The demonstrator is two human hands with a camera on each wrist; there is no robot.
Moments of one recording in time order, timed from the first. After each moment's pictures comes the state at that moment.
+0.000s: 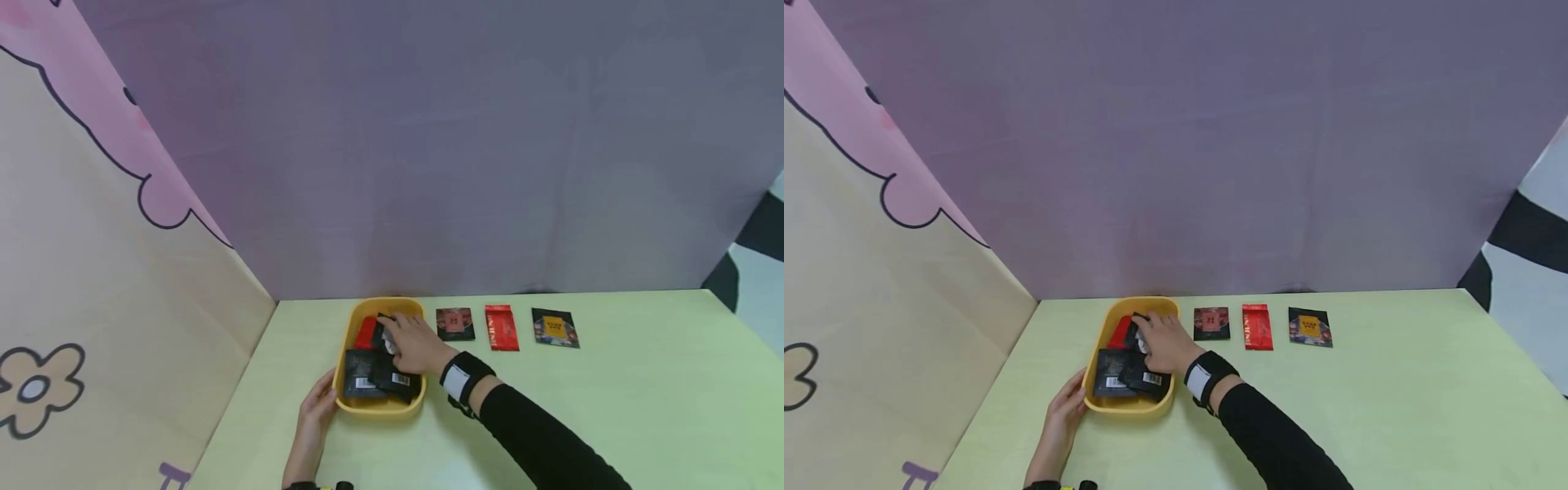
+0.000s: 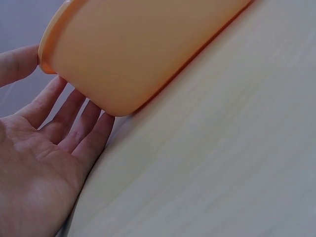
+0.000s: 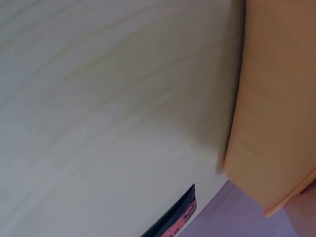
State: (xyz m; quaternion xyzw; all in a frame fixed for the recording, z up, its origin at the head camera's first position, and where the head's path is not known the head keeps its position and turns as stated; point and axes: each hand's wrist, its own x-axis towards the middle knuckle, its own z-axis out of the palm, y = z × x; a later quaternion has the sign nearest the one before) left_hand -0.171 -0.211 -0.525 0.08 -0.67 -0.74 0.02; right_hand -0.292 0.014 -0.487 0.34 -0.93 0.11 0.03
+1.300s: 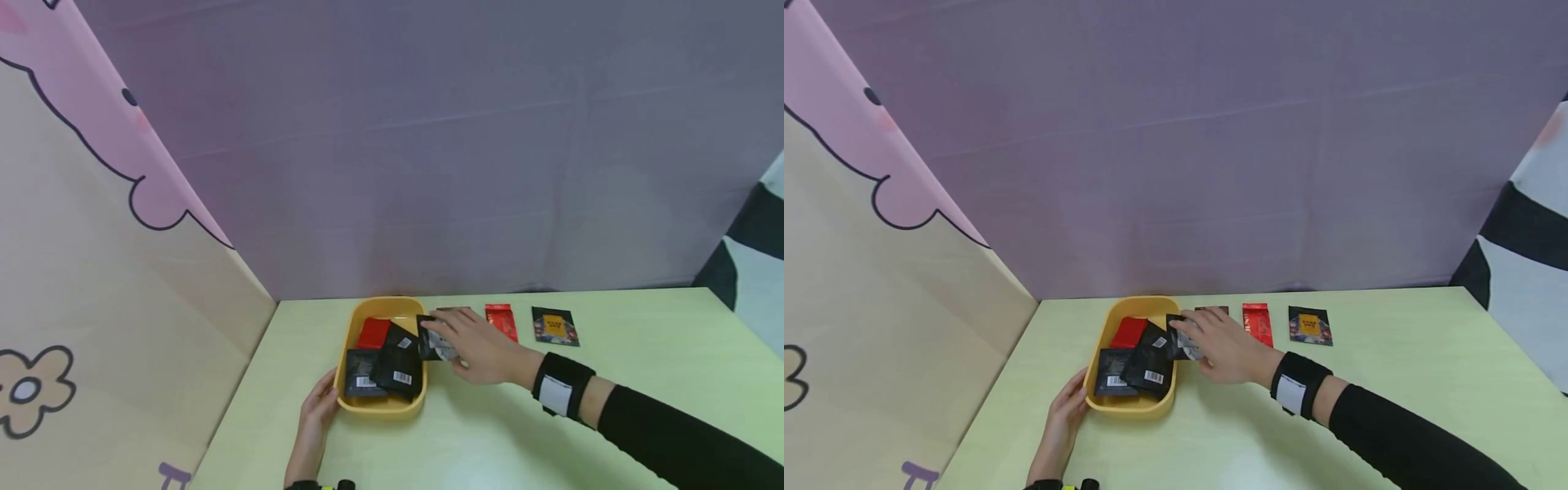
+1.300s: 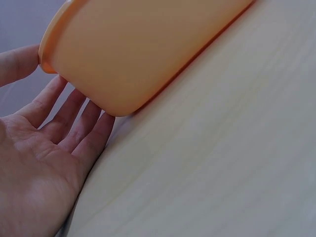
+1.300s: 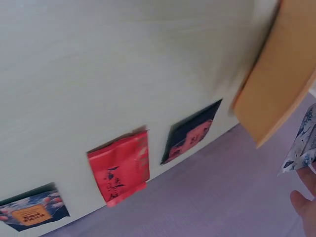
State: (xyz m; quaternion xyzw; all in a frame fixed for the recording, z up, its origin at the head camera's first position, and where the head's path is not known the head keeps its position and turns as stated) left_hand -0.171 -0.211 -0.524 0.07 -0.66 -0.74 0.02; right_hand -0.252 0.122 -0.440 0.44 -0.89 0.05 0.12
